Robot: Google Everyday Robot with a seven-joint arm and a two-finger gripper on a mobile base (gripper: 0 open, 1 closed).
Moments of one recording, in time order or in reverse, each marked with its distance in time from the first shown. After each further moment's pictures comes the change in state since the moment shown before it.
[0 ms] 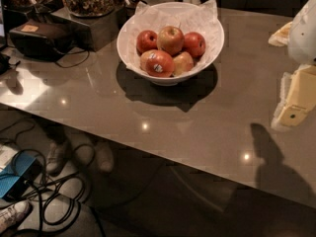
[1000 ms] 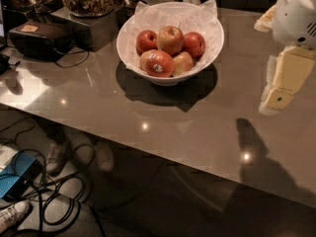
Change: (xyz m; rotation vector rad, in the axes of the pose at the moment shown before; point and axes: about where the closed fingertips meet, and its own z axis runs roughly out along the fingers) arm -0.031 -0.015 -0.009 0.004 -0.011 -0.058
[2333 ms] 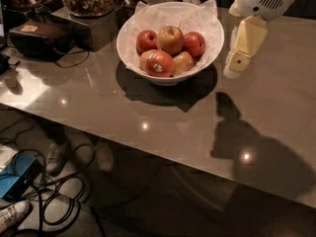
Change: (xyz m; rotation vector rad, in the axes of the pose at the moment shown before) arm -0.046 -0.074 0.029 -0.041 -0.063 0.055
